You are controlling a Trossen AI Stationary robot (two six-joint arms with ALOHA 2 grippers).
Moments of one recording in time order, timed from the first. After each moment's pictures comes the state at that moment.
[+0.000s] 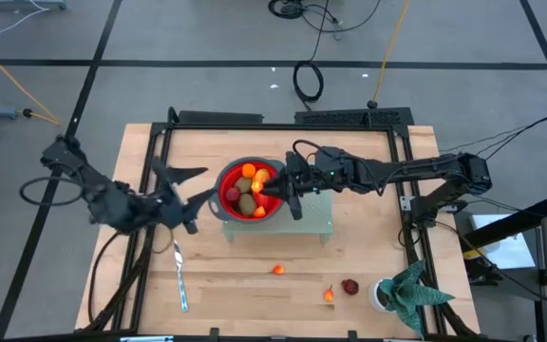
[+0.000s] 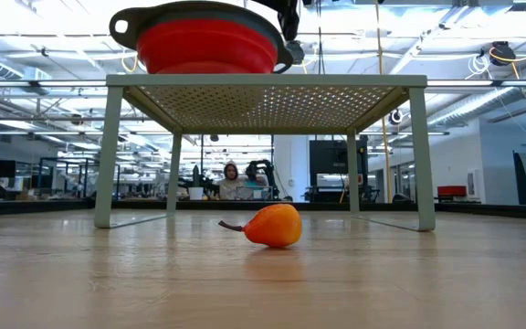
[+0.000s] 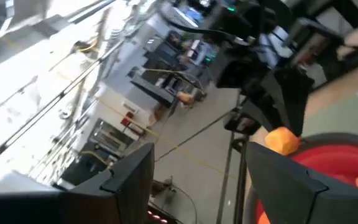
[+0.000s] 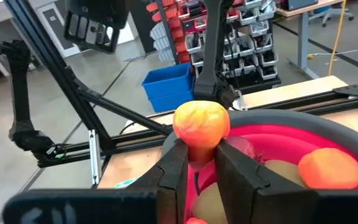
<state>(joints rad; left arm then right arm) -0.64 1.03 1.11 -0.07 -1.14 0.88 -0.03 1.52 1.20 0.19 -0.17 0.27</state>
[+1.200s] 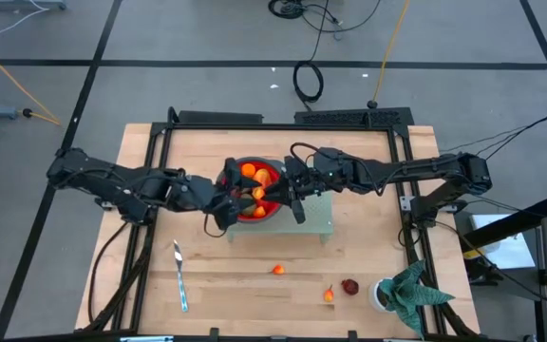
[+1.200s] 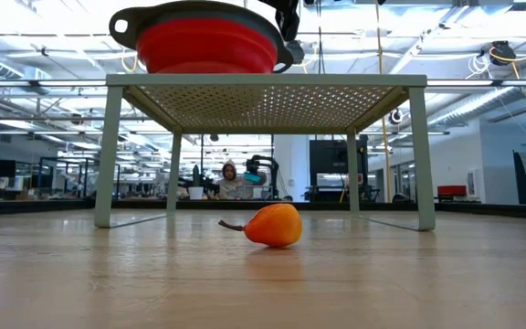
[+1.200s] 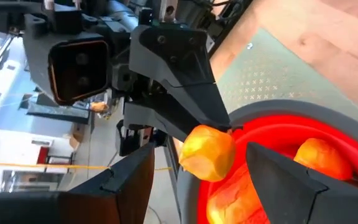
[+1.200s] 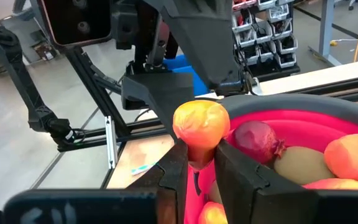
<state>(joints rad) -0.24 1.29 1.25 -0.42 -0.46 0.88 -0.03 1.52 1.20 0.15 -0.24 0.28</state>
